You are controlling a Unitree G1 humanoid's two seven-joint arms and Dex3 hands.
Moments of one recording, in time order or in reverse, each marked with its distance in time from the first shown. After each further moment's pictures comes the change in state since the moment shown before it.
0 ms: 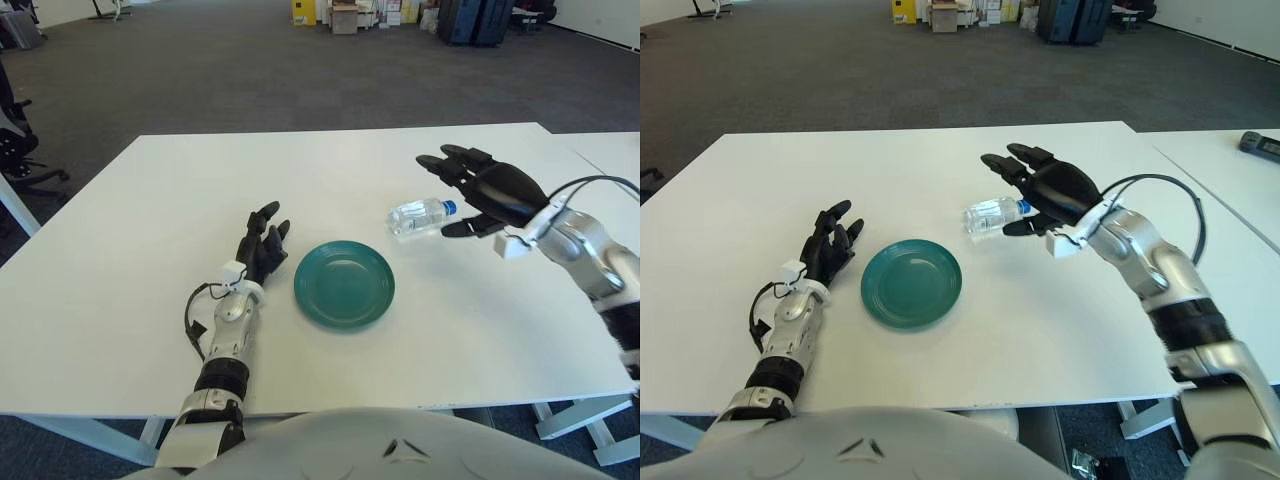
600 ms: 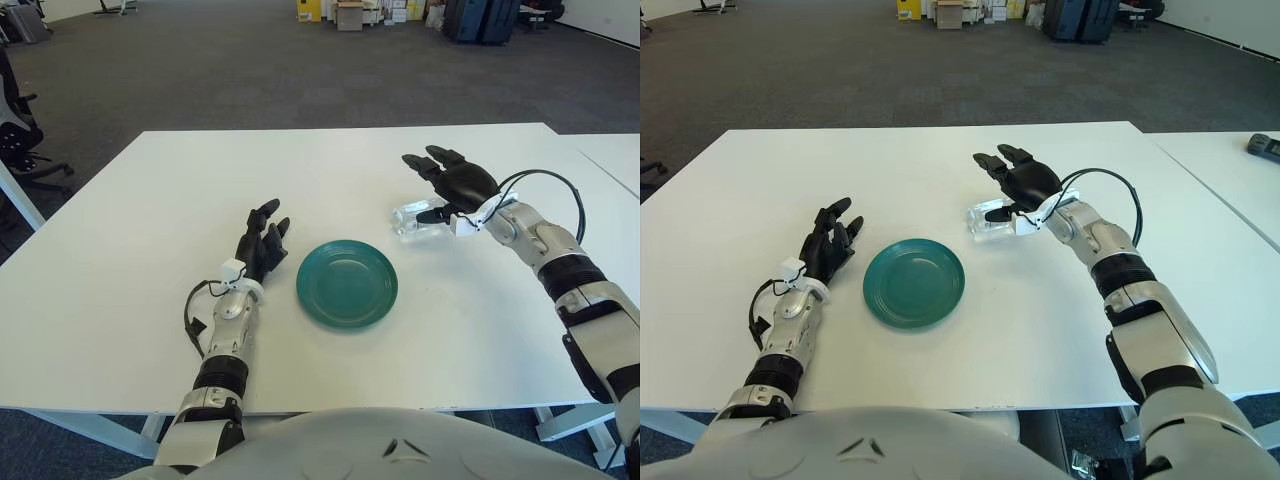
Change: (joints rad) left arm -0.002 0.007 -0.001 -0.002 0.000 -0.003 -0.005; right arm -0.278 0.163 0.175 0.578 -0.077 -0.043 -0.152
